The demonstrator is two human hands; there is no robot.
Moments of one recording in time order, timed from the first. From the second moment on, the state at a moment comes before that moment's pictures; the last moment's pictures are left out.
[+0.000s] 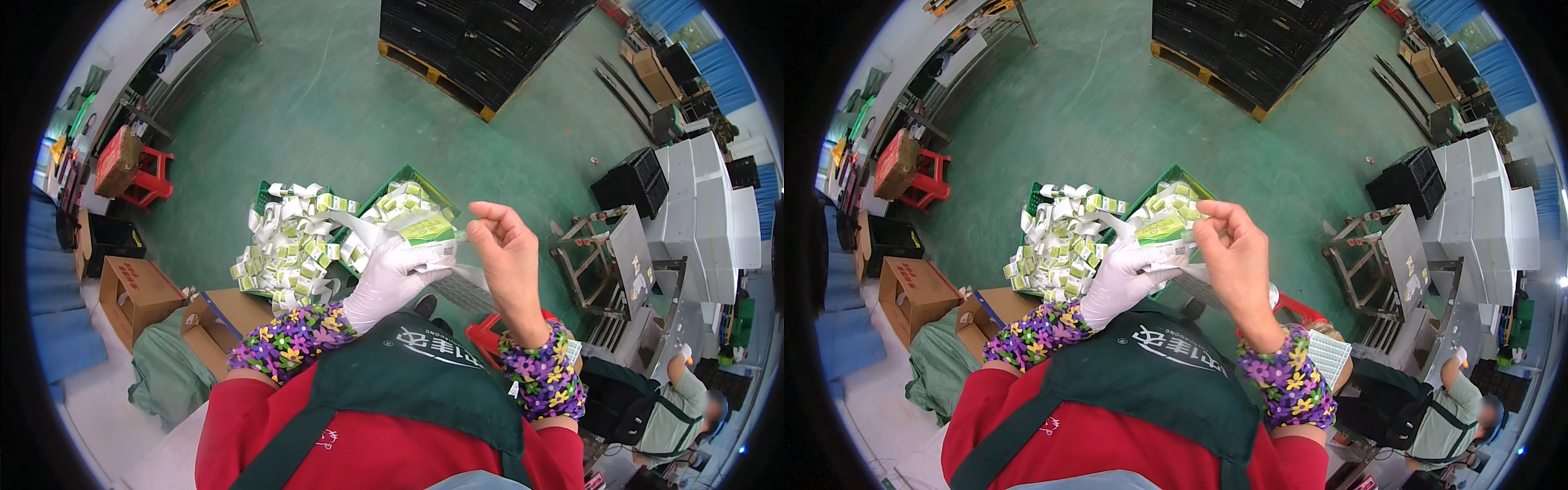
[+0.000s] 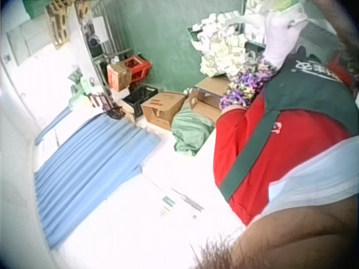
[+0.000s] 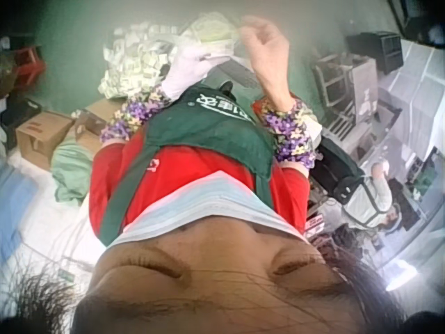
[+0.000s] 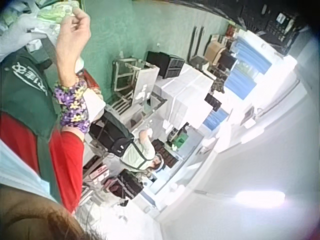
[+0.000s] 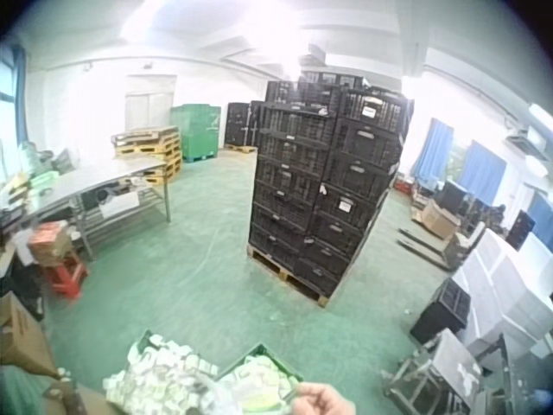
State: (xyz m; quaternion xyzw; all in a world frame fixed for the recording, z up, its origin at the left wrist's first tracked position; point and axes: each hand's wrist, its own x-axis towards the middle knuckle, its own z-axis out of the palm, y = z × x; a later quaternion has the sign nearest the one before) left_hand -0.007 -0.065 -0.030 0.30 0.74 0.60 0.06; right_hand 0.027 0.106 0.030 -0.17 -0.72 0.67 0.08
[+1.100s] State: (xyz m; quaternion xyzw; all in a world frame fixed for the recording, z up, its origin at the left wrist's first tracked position) left_hand -0.009 -0.067 -0.013 0.40 0.75 0.53 -0.01; right_hand 0.025 0.103 0.029 -0.06 -0.81 0.58 0.05
